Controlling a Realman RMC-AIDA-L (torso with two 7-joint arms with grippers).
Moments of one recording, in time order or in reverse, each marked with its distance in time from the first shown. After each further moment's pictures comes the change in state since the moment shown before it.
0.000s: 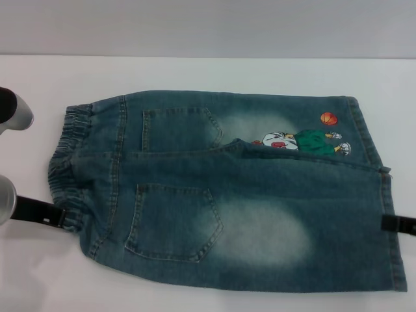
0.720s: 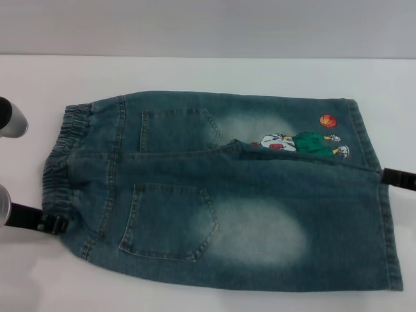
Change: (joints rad) left arm 0.010 0.000 -0.009 0.020 0.005 0.000 0.005; right arm 0.009 -0.002 -0.016 0.024 0.059 -0.135 -0.061
